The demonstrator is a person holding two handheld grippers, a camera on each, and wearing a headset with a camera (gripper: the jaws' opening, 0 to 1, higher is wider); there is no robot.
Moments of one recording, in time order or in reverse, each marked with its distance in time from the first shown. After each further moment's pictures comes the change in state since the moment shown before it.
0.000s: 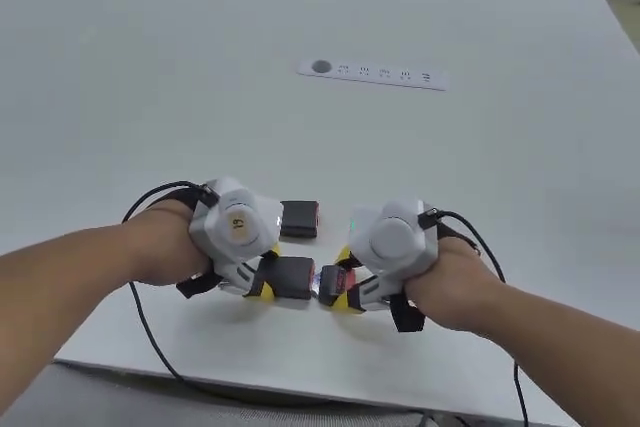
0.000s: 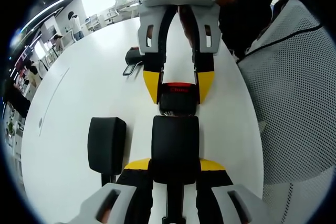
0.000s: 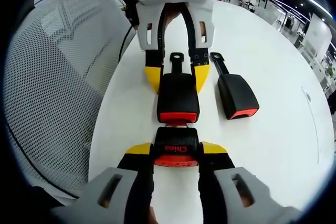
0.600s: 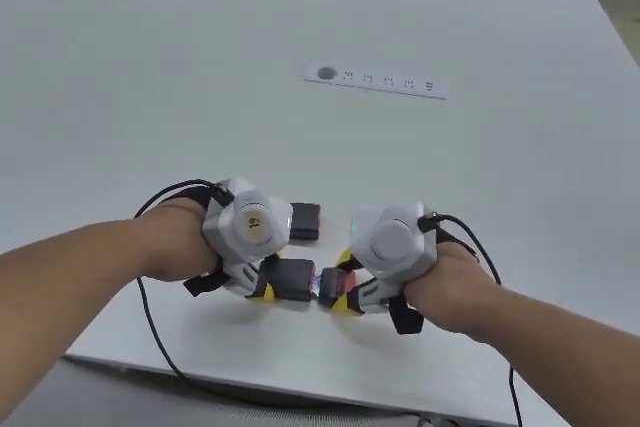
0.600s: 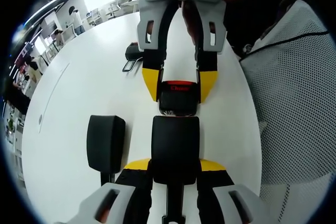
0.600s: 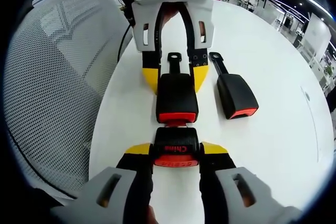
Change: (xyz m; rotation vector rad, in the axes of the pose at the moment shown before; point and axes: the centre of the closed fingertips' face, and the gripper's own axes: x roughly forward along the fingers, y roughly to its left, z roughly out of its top) left arm 0.005 0.005 -0.007 -0.021 0.054 0.002; right arm -0.003 0.002 -0.001 0.006 -0.001 -0.009
